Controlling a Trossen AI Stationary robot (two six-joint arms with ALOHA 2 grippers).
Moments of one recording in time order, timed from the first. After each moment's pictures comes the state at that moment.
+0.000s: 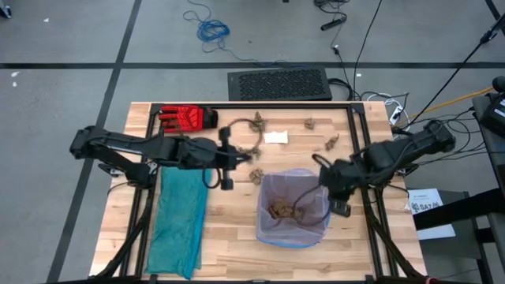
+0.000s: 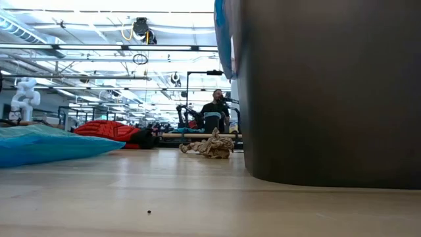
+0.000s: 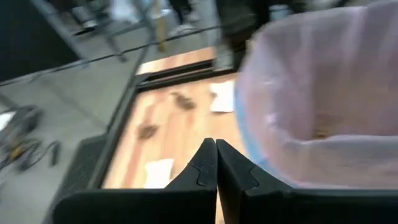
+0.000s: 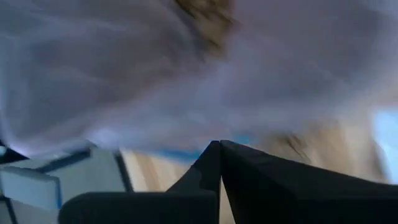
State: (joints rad) left arm -0.13 1.31 1.23 -0.35 -0.32 0.20; right arm 0.41 1.23 1.29 -1.24 -0.10 0.74
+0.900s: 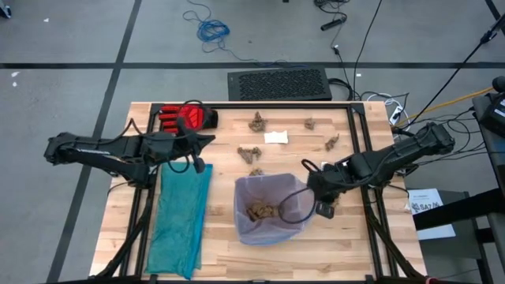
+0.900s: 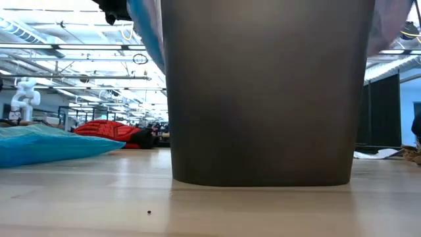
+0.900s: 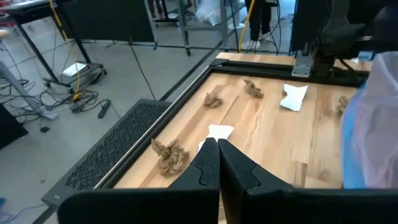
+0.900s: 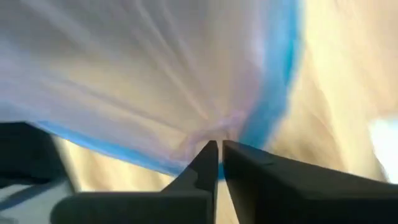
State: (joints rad) left arm -0.05 0.84 0.79 -0.27 -0.51 -0.04; right arm 0.35 1.25 1.06 -1.07 -0.03 0.76
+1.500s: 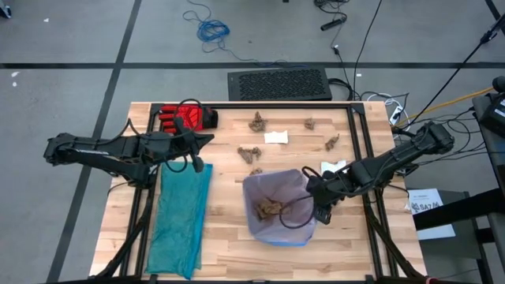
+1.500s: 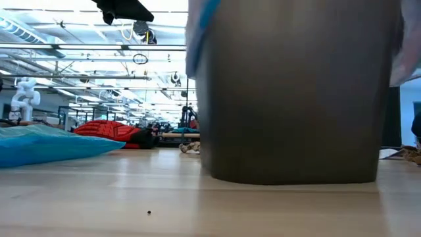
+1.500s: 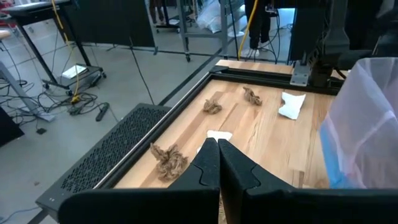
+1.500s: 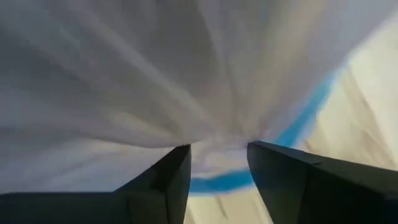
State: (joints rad) left arm -0.05 0.82 0.78 -0.24 -0.51 -0.04; right arm 0.42 1.25 0.97 -0.83 0.00 0.87
